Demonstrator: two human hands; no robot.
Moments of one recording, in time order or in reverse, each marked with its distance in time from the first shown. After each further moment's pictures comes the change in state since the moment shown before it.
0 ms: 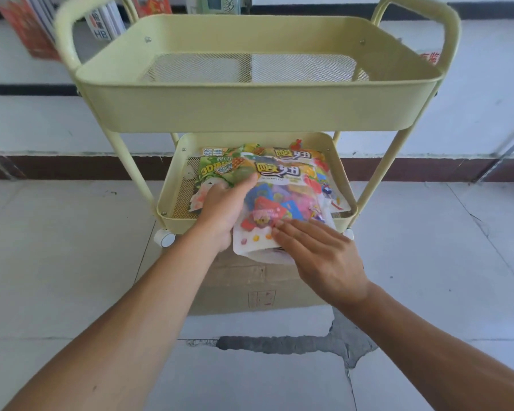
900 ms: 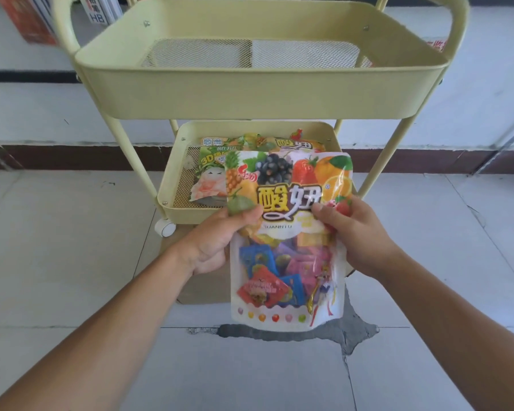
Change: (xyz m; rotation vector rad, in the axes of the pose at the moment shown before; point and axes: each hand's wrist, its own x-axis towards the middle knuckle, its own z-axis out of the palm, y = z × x) left_hand -0.025 -0.040 -0.036 -0.053 -0.558 0.009; right_hand 0.019 0.022 -0.032 1.381 -0.101 1.345
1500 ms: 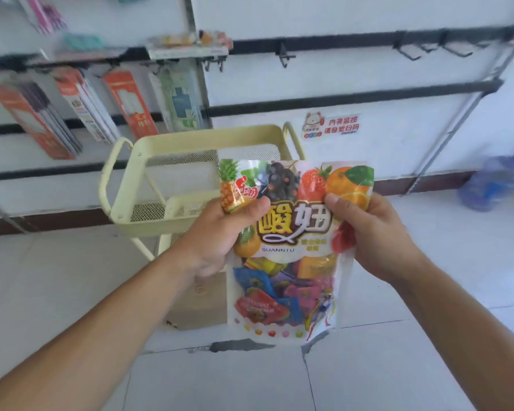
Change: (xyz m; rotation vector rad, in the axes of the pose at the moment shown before) left_hand -0.085 0.231 0.183 0.121 0.035 0.163; right_hand -0.120 -0.269 -0.024 -0.032 0.097 -0.158
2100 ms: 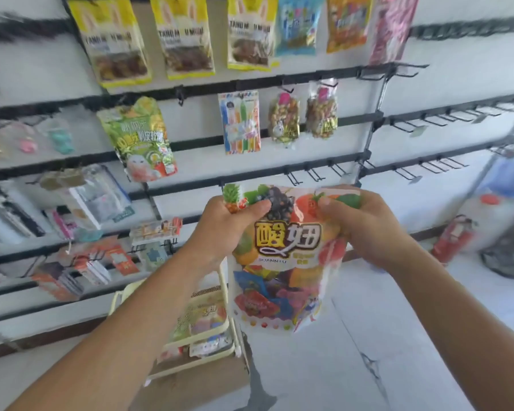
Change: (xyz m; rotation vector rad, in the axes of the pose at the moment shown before) left_hand -0.023 0.470 0.287 0.219 0.030 0.227; right_hand -0.076 -0.537 -0.124 -0.161 0.128 -0.129
